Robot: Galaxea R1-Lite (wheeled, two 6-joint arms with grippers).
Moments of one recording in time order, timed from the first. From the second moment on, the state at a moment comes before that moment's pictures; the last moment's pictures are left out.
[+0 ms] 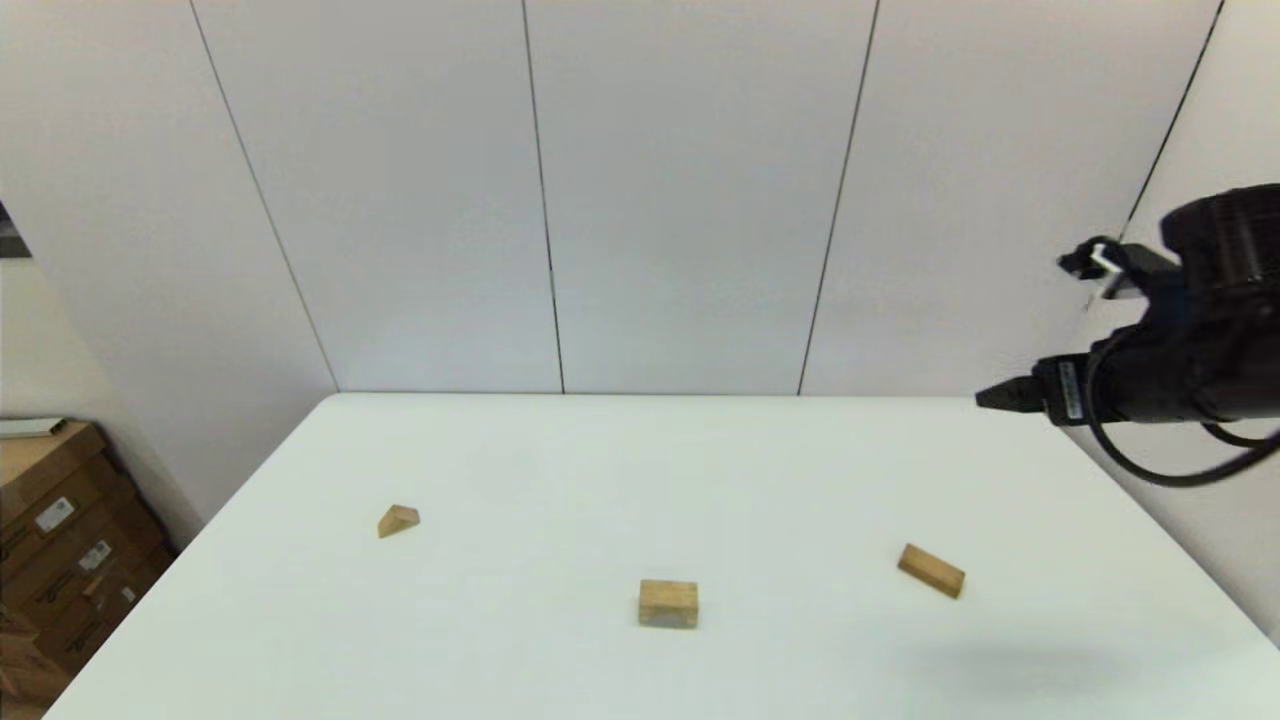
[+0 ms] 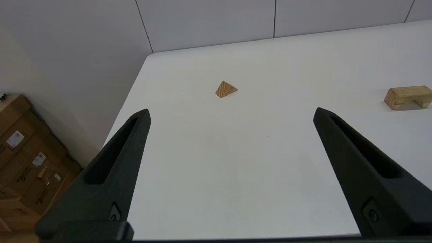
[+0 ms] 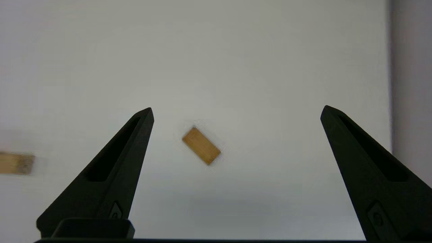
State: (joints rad) left arm -0.01 0.00 -0.02 0.06 -0.02 0.08; right arm 0.01 1.69 -1.17 0.27 0.00 -0.07
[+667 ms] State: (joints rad) left arm -0.01 0.00 -0.02 0.06 -0.02 0.08; right arm 0.02 2.03 -1.33 0.74 0.05 -0.44
